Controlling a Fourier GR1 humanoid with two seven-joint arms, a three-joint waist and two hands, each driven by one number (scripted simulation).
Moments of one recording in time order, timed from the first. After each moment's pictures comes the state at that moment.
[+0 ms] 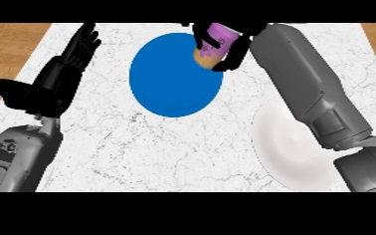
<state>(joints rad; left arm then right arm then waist) -0.38 0.42 -0.14 -1.55 0.21 0.09 0.08 -1.24 -0.21 0.18 -0.50 0.55 0.37 -0.82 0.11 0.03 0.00</state>
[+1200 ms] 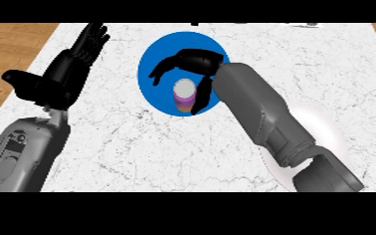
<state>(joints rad) -0.44 0.38 -0.14 -1.51 0.19 0.05 0.08 -1.21 0.00 0.38 -0.27 0.49 0.29 -0.79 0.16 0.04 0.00</state>
